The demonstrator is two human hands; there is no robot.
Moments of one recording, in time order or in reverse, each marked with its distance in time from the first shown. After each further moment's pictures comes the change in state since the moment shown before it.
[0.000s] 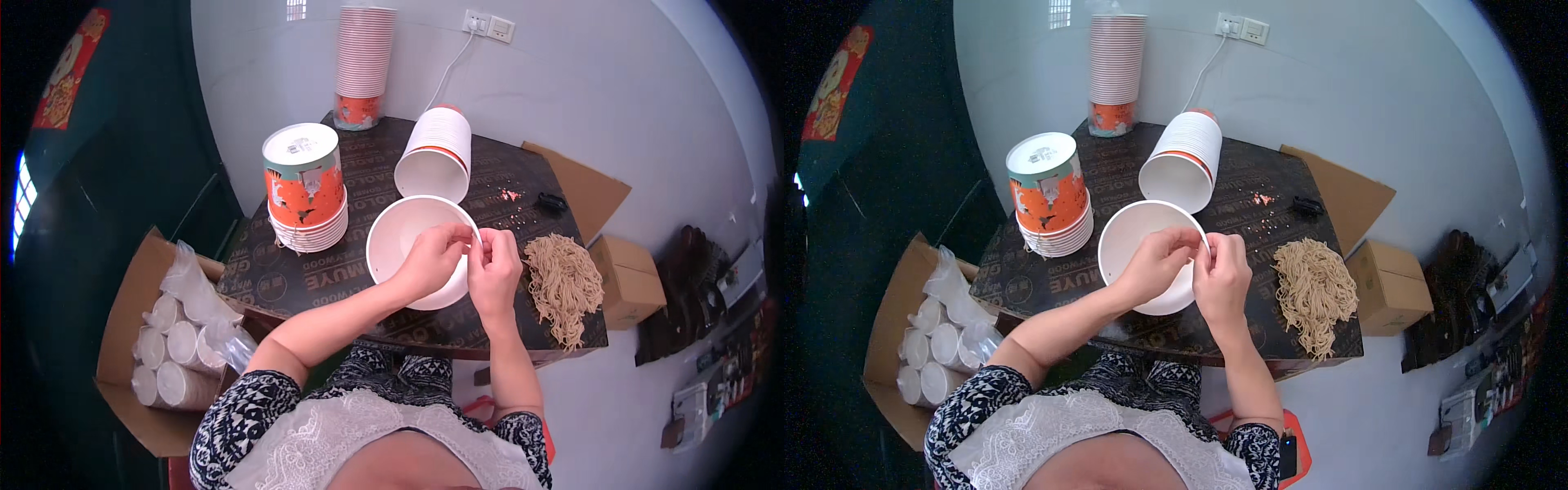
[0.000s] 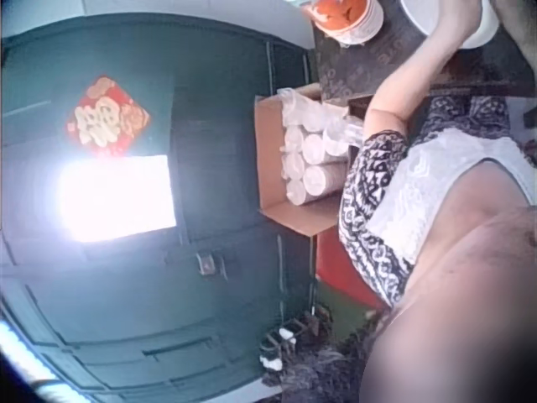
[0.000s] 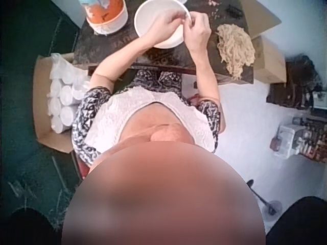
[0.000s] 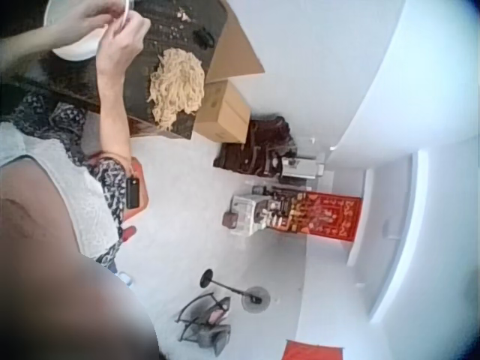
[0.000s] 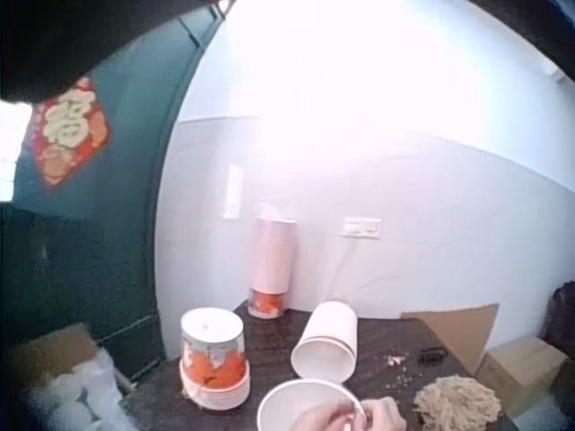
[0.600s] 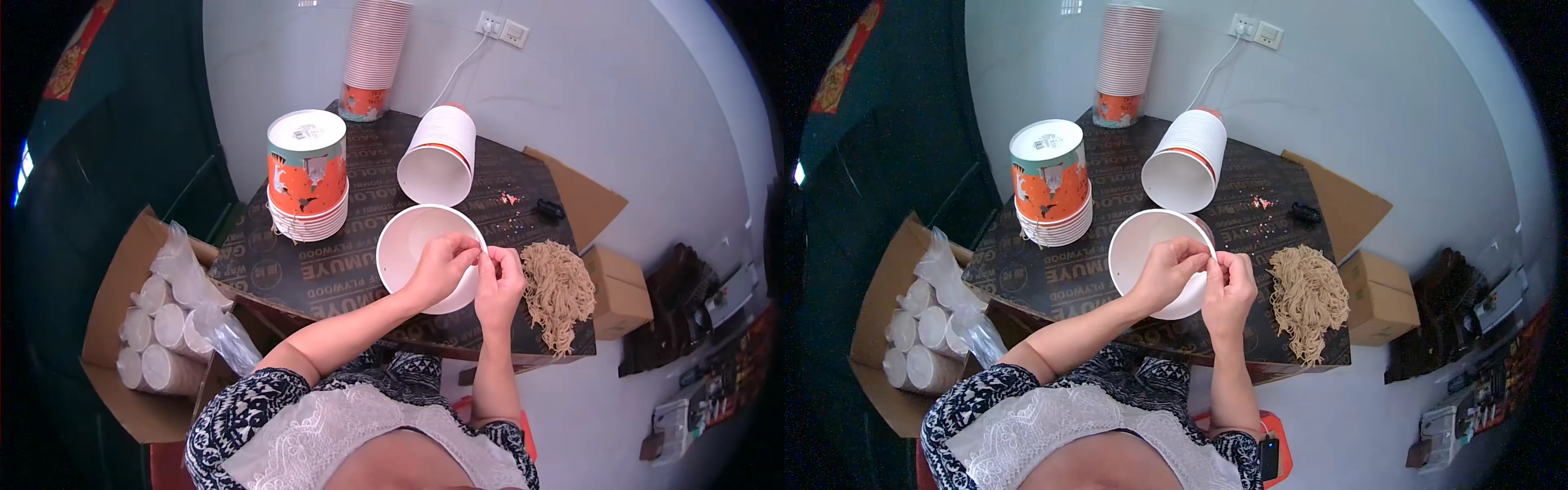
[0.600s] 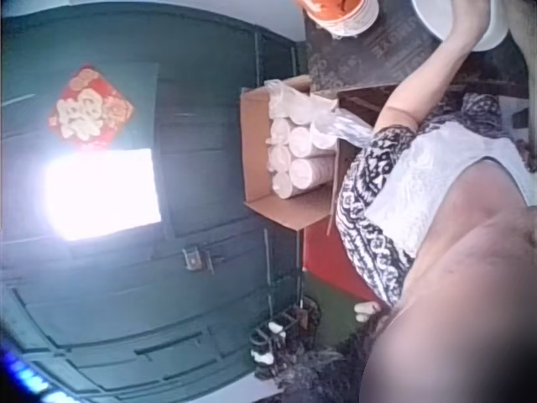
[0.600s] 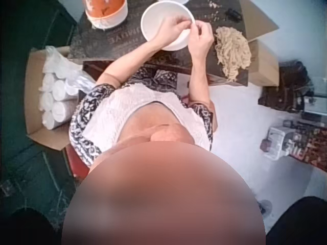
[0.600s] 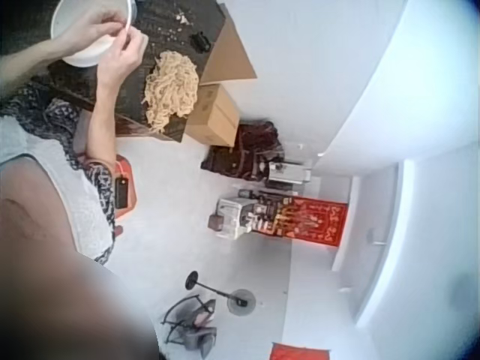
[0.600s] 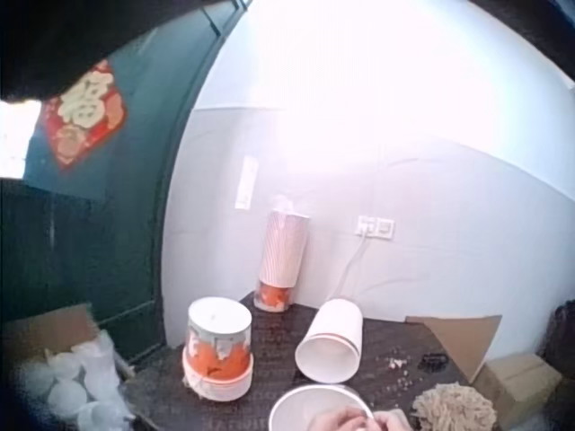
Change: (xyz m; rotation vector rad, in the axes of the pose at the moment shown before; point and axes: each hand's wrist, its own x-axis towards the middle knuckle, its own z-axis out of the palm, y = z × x) left_hand -0.005 -0.019 0.024 -0.152 0.155 -0.076; right_hand -0.019 0.008 -0.007 0.179 0.002 0.147
